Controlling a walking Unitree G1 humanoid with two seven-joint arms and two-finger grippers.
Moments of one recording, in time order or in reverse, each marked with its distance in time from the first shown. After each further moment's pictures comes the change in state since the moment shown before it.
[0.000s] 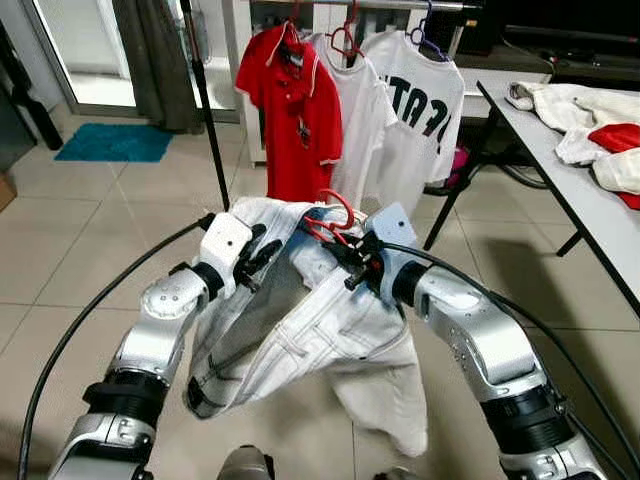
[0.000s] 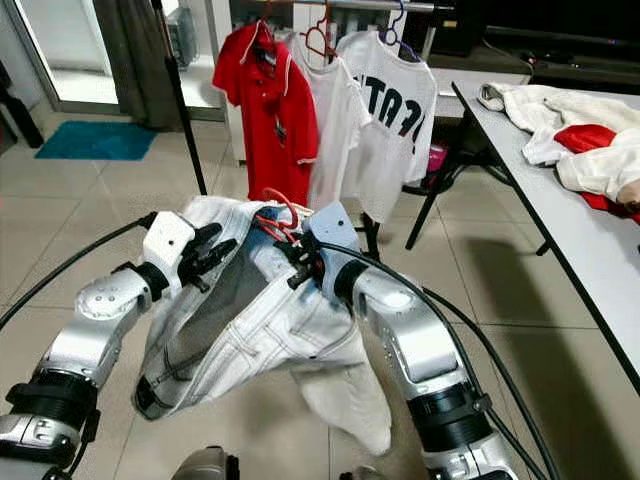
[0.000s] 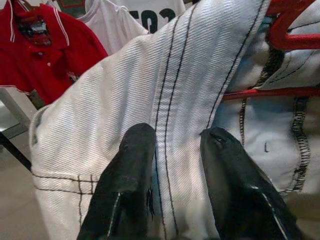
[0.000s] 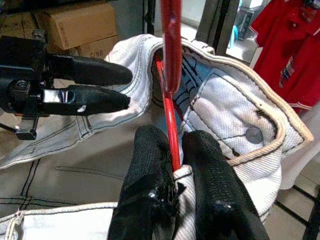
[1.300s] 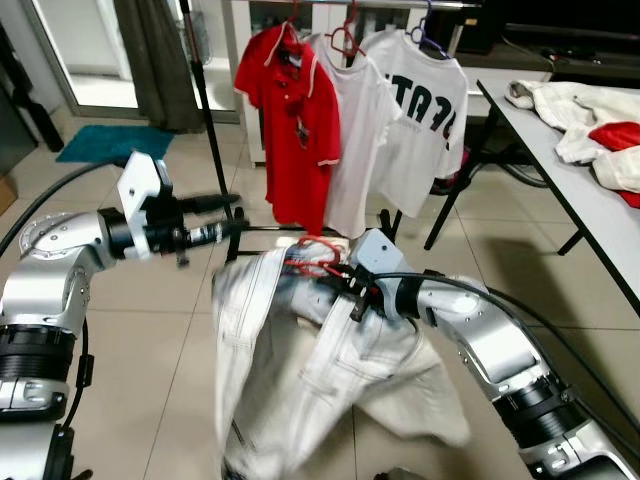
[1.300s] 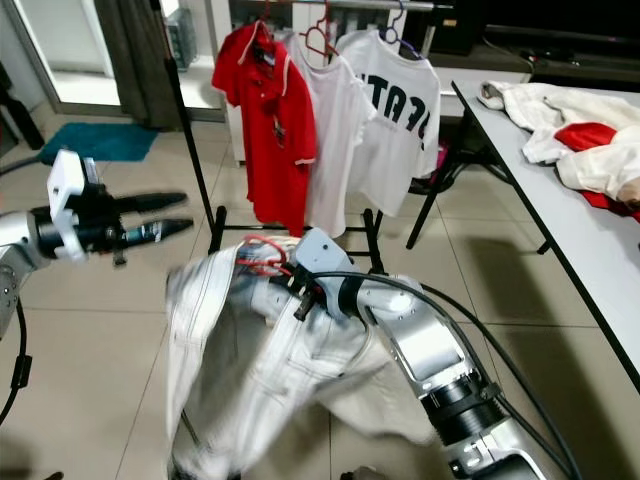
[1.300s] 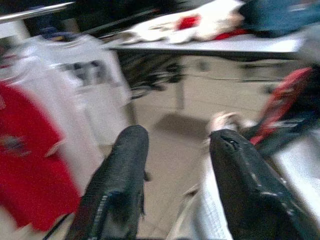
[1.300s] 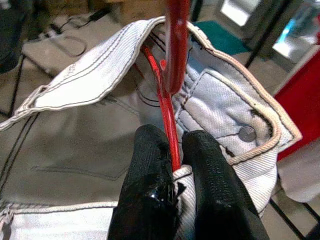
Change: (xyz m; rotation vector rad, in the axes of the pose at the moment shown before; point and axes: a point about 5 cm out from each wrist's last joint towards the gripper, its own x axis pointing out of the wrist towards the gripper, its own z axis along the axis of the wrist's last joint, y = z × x) left arm -0.051 0.070 0.062 -0.003 -0.120 -0.350; right arm 0.001 -0.002 -0.020 -0.193 0.108 0.182
